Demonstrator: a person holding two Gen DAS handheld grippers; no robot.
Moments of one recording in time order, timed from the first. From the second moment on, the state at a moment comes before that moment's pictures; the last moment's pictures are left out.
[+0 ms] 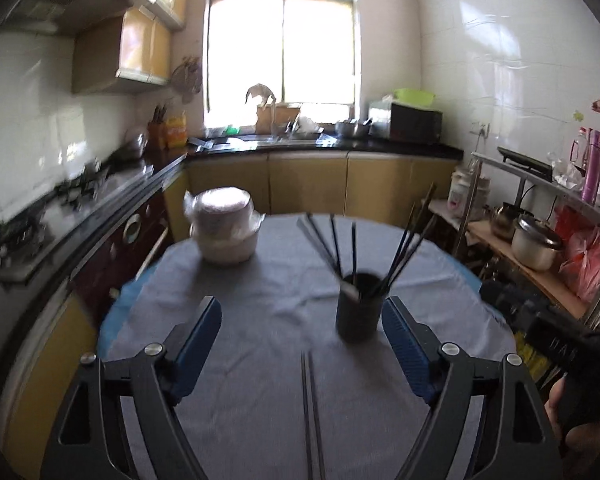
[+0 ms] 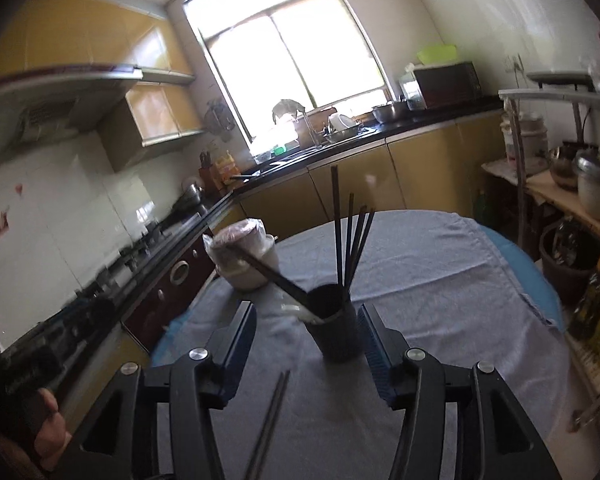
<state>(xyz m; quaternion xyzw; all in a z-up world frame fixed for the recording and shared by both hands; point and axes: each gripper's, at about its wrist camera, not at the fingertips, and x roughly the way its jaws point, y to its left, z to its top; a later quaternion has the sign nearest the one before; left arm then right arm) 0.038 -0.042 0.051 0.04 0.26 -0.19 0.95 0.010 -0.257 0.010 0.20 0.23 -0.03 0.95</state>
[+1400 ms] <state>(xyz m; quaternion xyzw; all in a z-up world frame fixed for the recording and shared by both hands) 0.020 -0.025 0.029 0.07 0.28 -0.06 0.96 -0.023 -0.199 0.013 0.12 0.26 -0.08 0.95</state>
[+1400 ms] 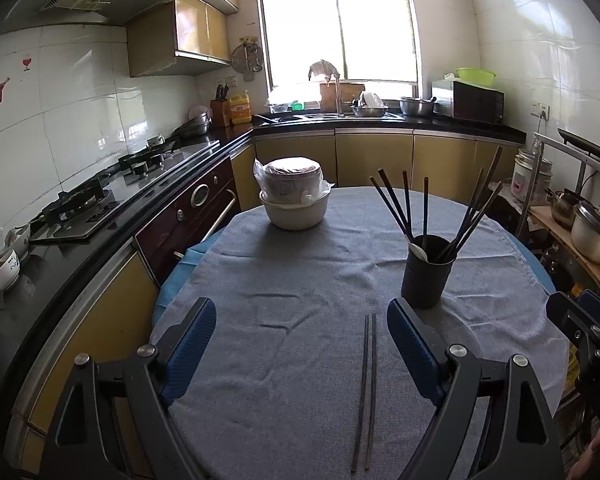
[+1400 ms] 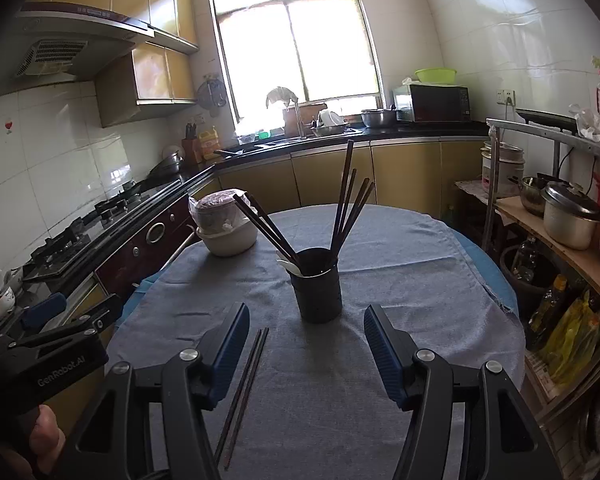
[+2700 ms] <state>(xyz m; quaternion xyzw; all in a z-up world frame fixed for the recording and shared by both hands) 0.024 -0.017 0.027 0.06 0.28 -0.05 0.96 -0.014 -0.196 0.007 0.11 0.27 -0.08 0.95</state>
